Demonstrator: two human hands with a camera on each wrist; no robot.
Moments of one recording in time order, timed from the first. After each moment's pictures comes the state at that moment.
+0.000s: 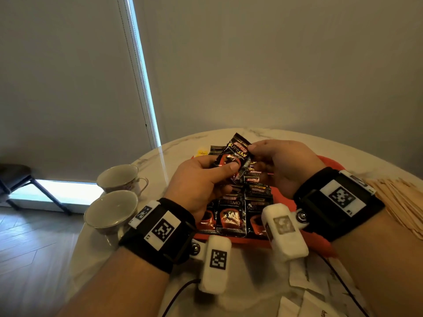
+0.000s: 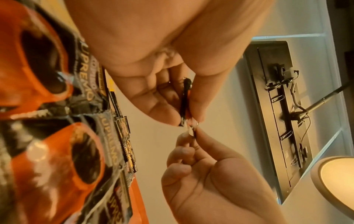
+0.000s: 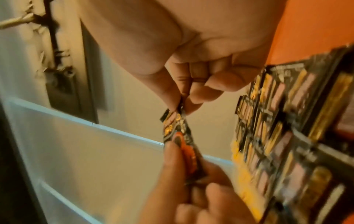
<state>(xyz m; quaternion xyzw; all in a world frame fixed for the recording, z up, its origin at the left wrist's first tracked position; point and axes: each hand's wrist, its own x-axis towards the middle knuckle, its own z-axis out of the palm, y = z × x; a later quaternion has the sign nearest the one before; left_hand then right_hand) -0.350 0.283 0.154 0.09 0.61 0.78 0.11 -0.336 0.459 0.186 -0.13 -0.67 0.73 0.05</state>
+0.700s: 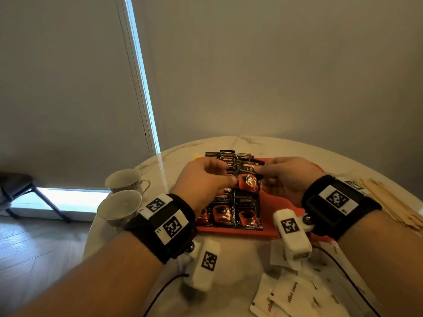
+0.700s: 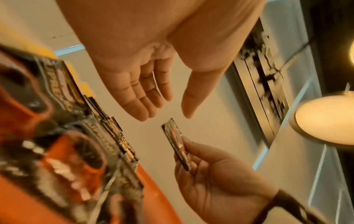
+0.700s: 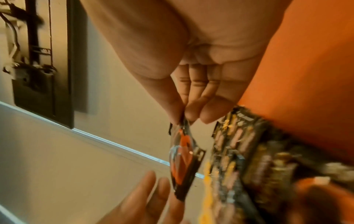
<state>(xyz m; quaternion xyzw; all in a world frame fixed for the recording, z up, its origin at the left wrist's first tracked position) -0.321 0.287 0.172 0.12 0.76 0.64 0.03 -0.300 0.492 0.181 -0.15 -0.69 0.71 0.03</state>
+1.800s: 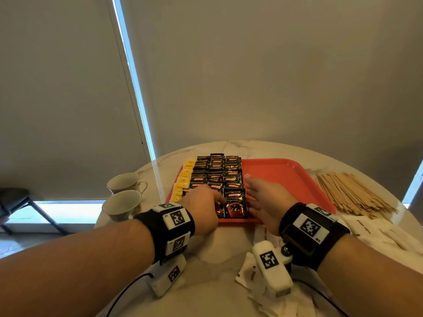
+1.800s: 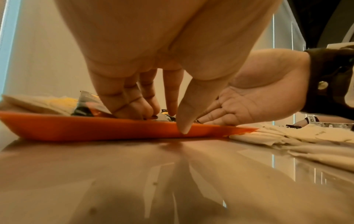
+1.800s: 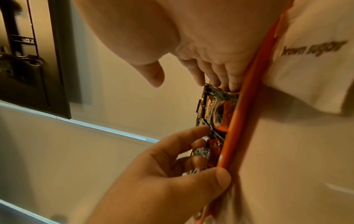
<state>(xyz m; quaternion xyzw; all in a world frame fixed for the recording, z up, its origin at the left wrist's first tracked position) -0.277 0.289 0.163 0.23 0.96 0.15 0.05 -0.246 0.462 0.139 -0.20 -0.62 0.76 0.01</state>
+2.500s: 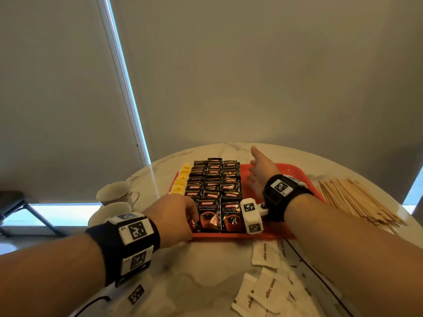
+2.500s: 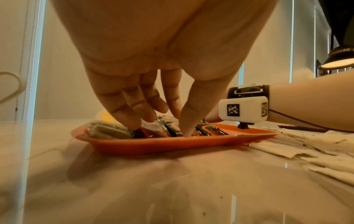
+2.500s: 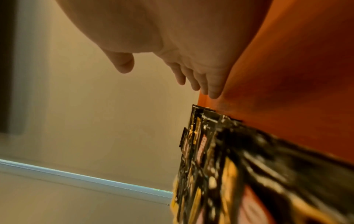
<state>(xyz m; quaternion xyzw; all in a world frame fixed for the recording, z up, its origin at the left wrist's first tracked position) -0.295 0.253 0.178 0.20 0.97 0.13 0.08 -0.354 0.503 0.163 -0.23 -0.53 0.82 0.05</state>
